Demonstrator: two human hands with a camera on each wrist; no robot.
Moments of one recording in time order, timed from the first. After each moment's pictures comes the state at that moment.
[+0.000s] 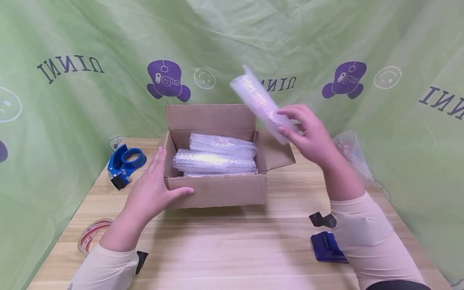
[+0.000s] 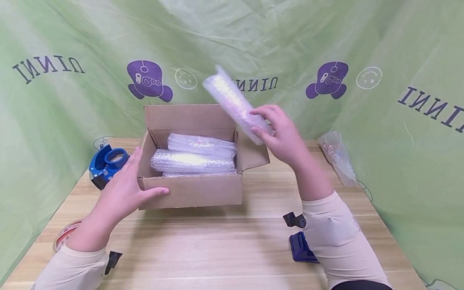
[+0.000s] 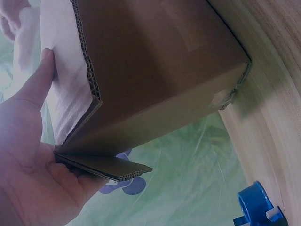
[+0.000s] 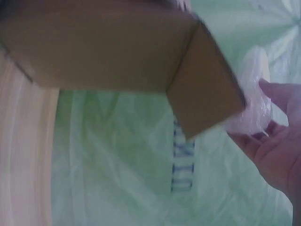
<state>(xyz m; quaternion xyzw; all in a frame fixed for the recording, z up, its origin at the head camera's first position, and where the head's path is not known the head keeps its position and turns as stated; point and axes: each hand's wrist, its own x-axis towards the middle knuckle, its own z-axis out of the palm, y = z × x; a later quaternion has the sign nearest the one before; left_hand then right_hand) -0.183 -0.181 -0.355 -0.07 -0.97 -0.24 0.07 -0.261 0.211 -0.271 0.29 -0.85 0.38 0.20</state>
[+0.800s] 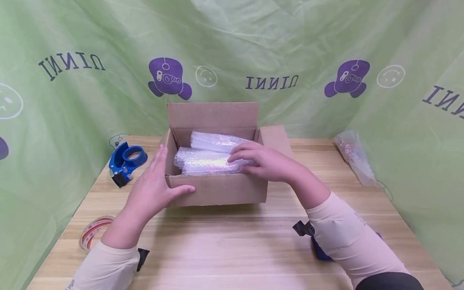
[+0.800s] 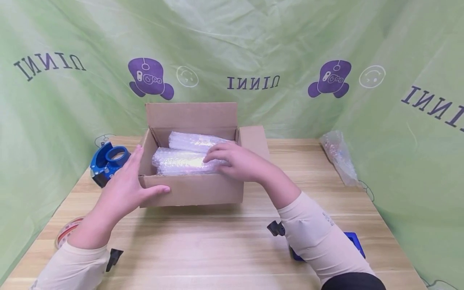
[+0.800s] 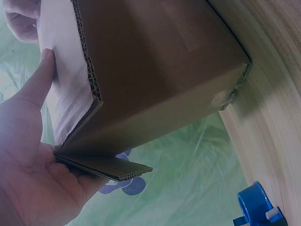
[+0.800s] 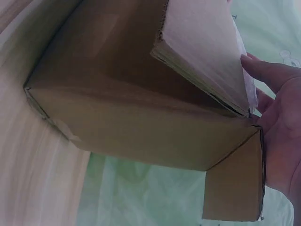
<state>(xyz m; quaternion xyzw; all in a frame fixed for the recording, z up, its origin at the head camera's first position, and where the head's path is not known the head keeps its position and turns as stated) -0.186 -0.180 -0.356 -0.07 -0.97 -0.23 0.08 -0.258 0.139 -0.314 0.48 -0.85 0.21 0.02</state>
